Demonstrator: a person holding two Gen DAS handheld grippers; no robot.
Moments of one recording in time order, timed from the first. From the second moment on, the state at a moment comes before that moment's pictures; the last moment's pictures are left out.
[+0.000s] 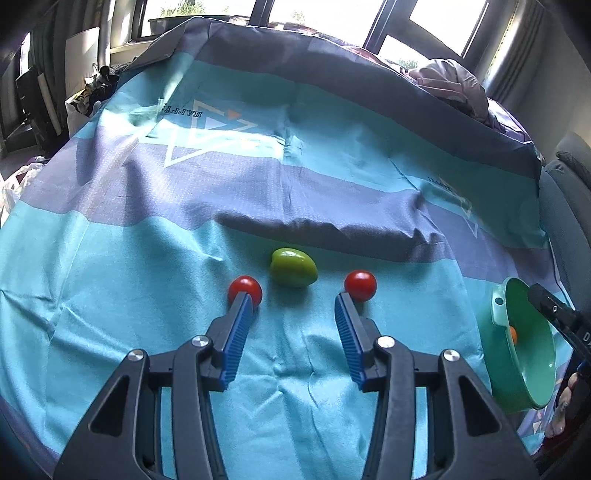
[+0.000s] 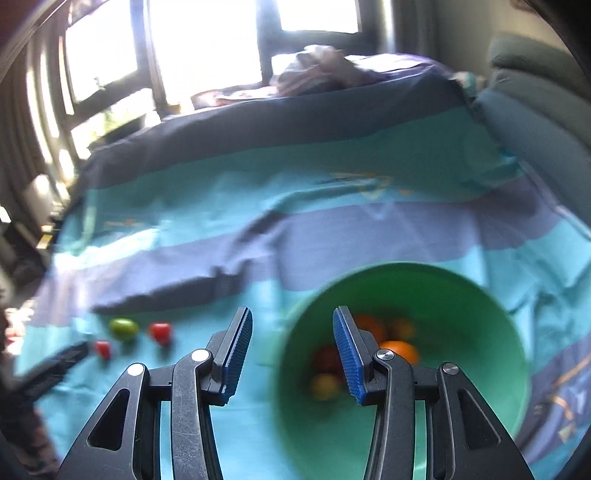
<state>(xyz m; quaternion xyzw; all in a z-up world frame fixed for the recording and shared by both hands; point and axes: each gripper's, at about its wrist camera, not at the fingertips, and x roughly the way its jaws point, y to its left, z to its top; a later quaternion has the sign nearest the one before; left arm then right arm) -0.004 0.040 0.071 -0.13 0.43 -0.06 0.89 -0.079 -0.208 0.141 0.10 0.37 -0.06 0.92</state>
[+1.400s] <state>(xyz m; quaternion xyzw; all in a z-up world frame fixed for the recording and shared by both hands) 0.010 0.023 0.068 -0.10 0.42 -0.04 0.90 0.008 -0.131 0.088 0.16 0.50 0.10 0.85</state>
